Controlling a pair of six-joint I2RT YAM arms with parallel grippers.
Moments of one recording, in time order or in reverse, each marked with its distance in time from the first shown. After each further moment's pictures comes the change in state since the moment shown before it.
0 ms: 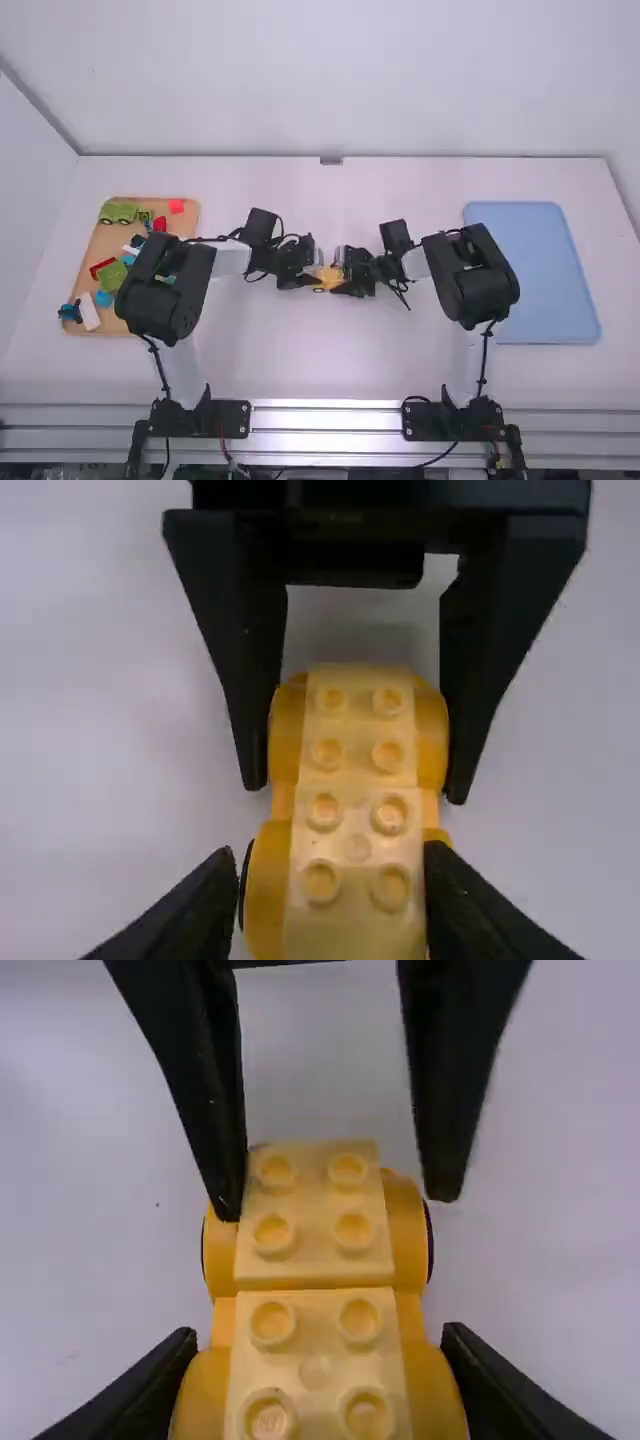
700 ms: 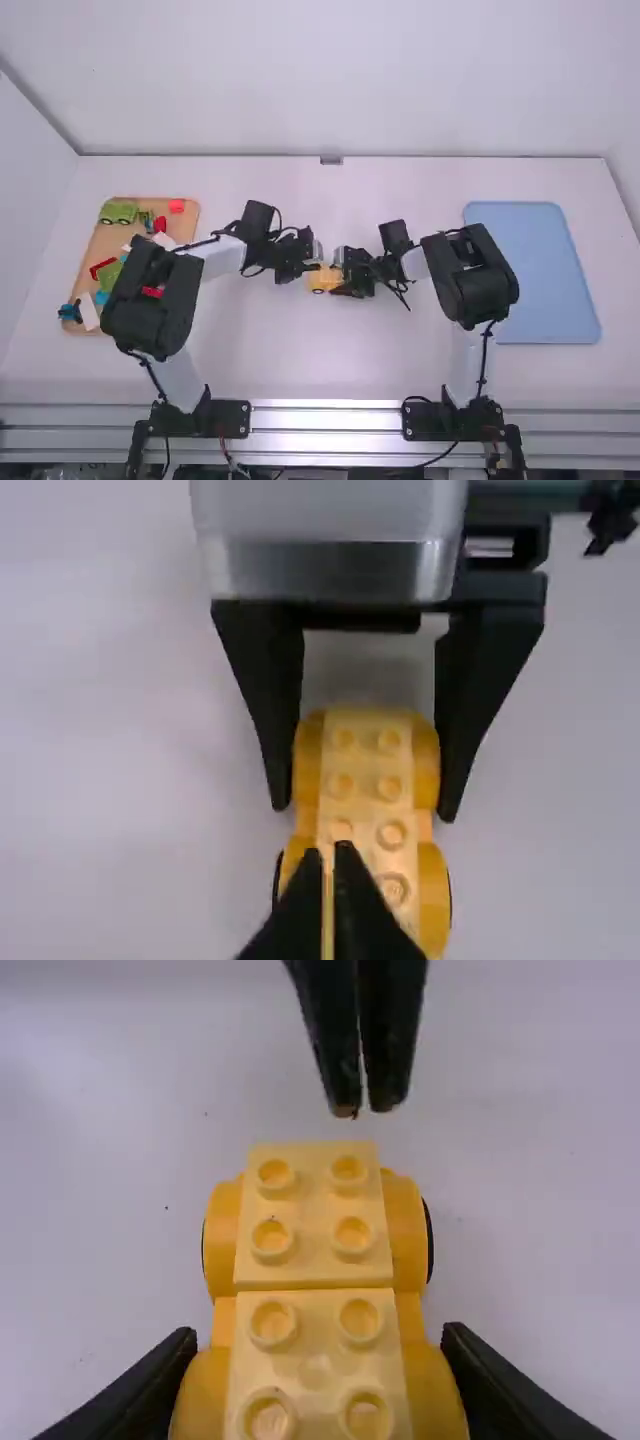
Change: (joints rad) left arm 0.000 -0.098 0.027 -0.114 -0.004 -0.003; right arm 0.003 0.000 0.000 -0.003 -0.005 0.000
